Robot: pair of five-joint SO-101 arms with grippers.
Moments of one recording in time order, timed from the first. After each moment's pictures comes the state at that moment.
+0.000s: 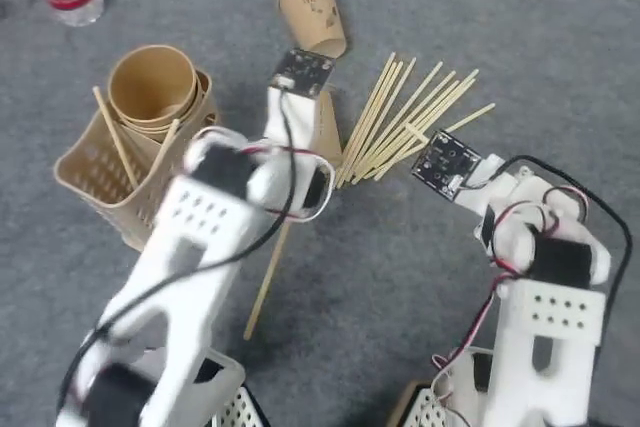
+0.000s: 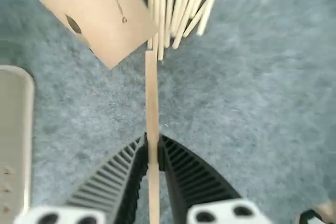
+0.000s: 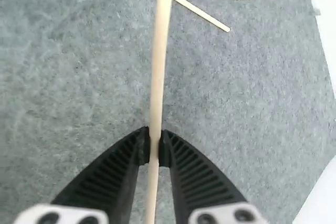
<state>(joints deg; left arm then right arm) 18.6 -23.3 21.8 78.2 11.4 6.5 -53.2 43.0 69.8 64.5</state>
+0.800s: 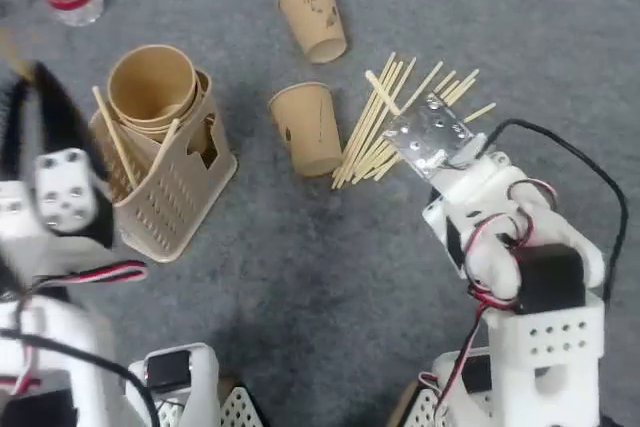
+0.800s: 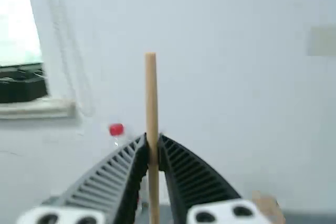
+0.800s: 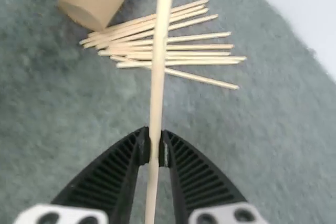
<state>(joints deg) -17.7 -66.5 13.1 54.1 1.6 -13.0 -51.2 24.1 82.0 36.3</state>
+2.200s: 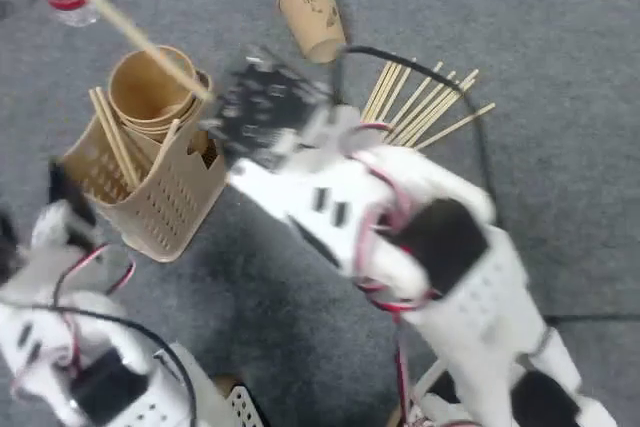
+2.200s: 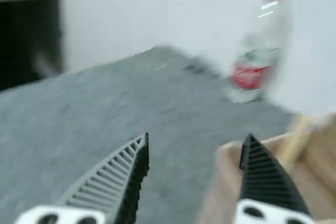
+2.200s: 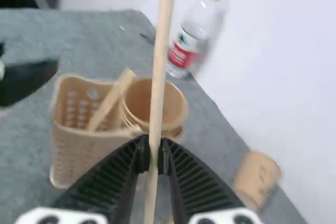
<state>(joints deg) -47.9 -91.9 64.4 52.9 16.2 -52.0 -22.6 -14.2 64.6 20.1</state>
